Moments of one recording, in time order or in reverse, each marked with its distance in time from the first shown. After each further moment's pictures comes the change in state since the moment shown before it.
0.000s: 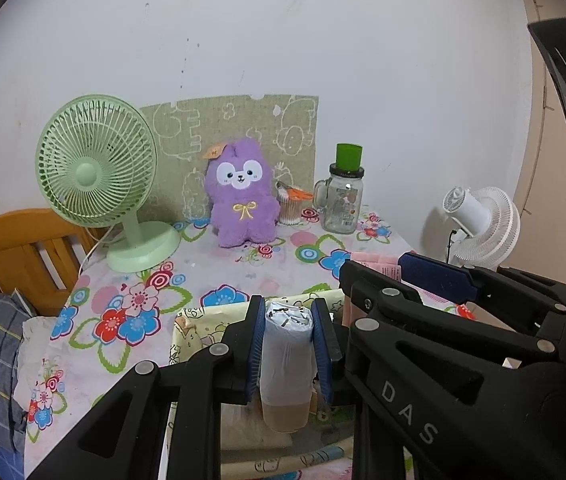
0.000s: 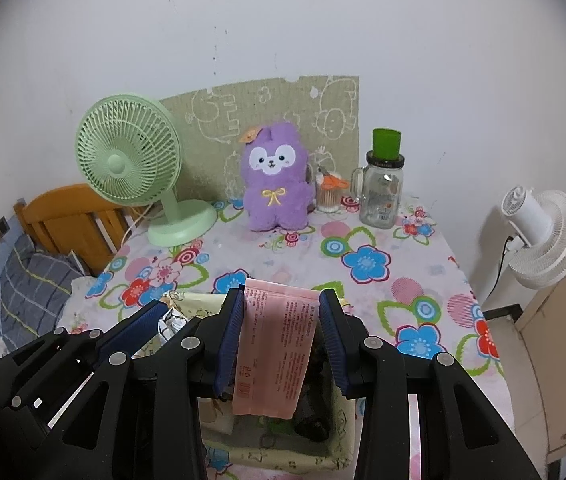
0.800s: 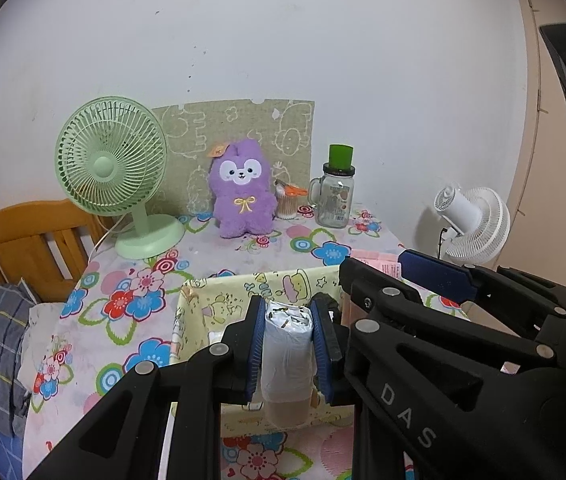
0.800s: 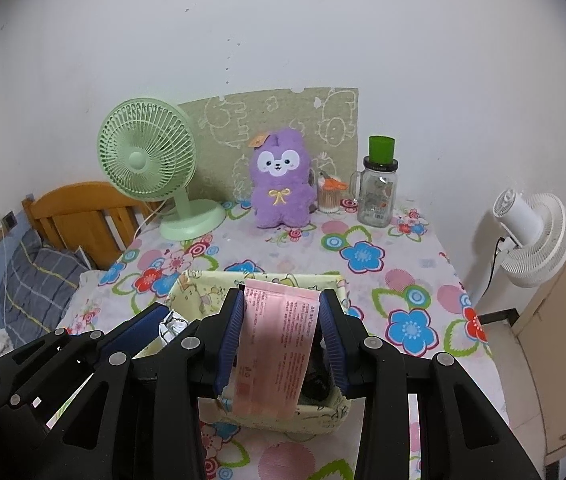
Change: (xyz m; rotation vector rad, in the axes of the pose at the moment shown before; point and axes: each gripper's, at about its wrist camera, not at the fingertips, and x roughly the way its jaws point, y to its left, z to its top) left arm -0.042 -0.013 -0.021 -0.016 -0.016 0.004; right arm -0.048 0.006 -0.024 -0.017 -0.044 0.000
